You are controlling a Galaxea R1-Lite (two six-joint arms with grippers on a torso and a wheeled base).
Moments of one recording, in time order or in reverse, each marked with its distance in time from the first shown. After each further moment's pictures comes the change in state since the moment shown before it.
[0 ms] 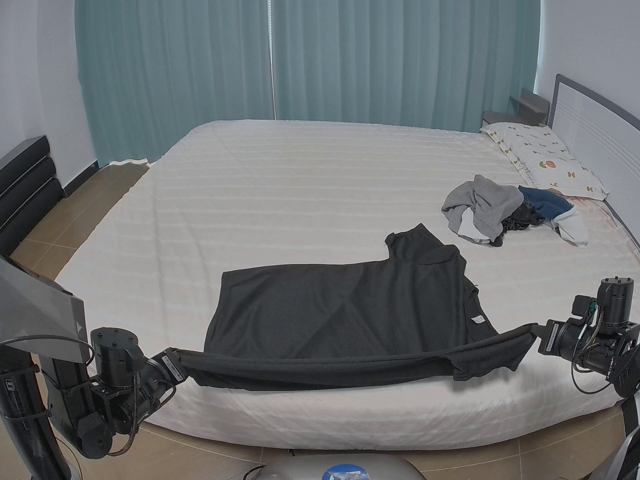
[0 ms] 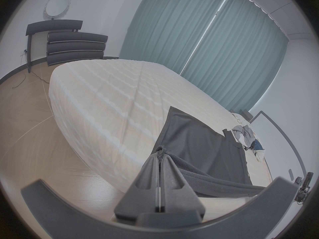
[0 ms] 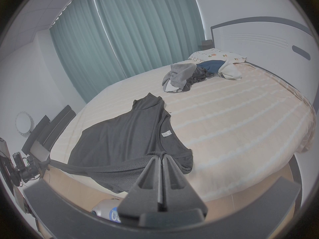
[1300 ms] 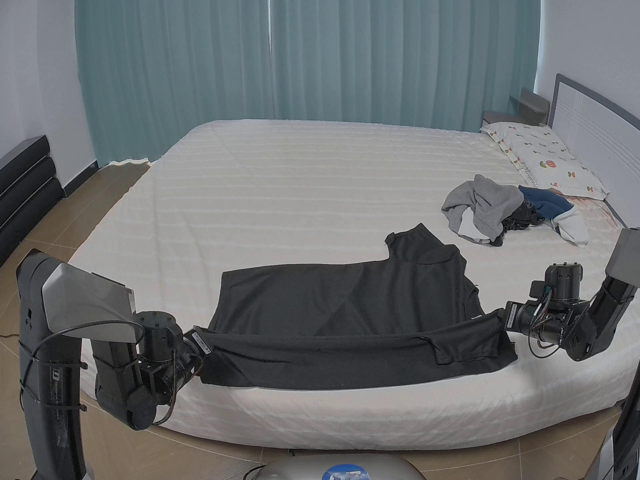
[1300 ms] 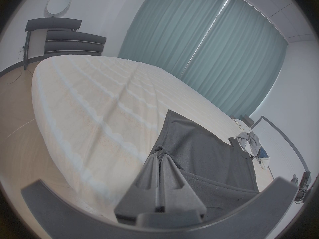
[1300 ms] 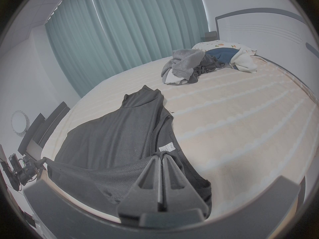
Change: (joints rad) left arm 0.033 0.269 -0.353 0.010 -0.008 0.015; right arm 0.020 0.425 -0.366 -0.010 -0.006 -0.002
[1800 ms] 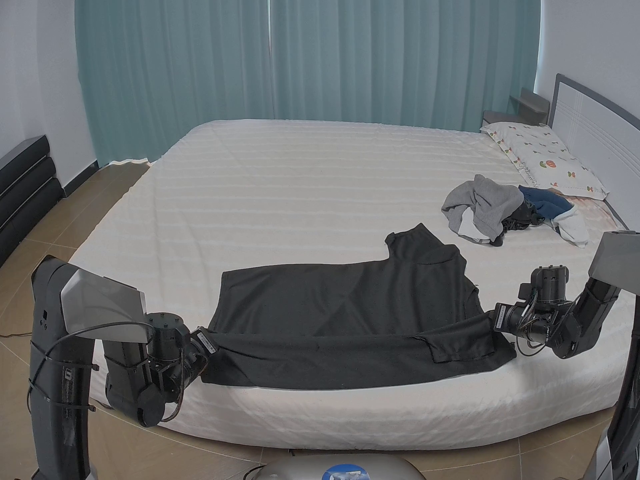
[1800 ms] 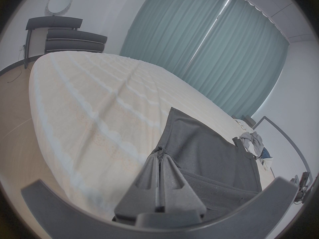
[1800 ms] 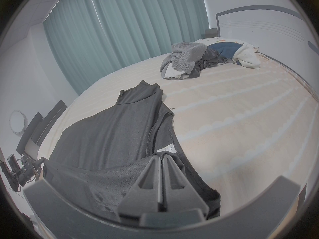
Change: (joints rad) left arm 0.006 0.077 -0.076 0.000 0.000 -0.002; right arm 0.013 0.109 -0.095 0.006 -0.017 0.004
